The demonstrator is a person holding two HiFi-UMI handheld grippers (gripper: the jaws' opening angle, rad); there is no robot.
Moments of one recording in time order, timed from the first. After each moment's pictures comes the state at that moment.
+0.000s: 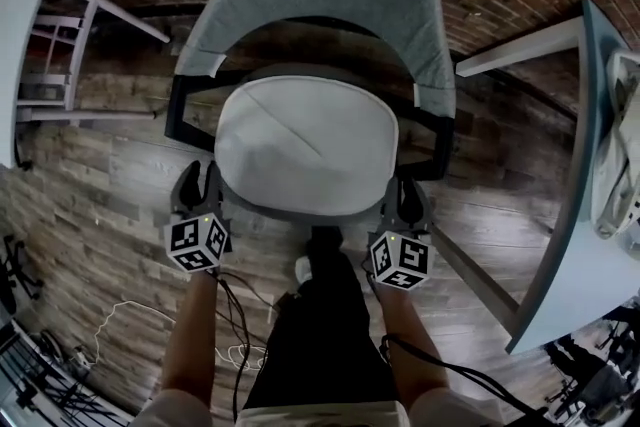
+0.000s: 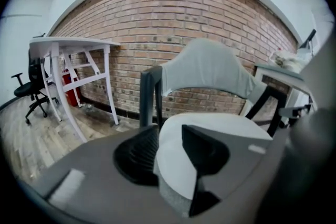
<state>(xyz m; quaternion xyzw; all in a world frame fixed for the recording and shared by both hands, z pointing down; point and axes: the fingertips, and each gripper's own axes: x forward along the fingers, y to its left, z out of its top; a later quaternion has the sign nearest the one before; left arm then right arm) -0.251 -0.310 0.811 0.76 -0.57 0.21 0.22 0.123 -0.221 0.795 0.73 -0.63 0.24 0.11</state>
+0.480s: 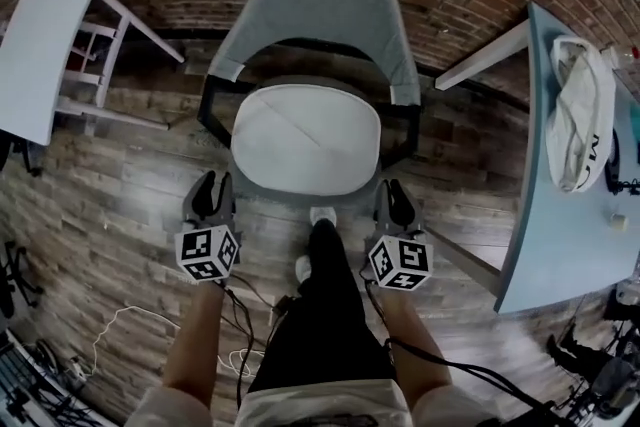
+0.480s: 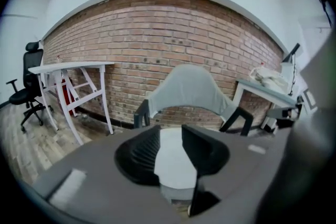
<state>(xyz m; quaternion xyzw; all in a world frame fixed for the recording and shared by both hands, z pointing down) -0.234 -0.241 0.677 0.80 -0.54 0.19 0.20 0.092 -0.167 0.667 0.69 -0.67 0.24 0.07</state>
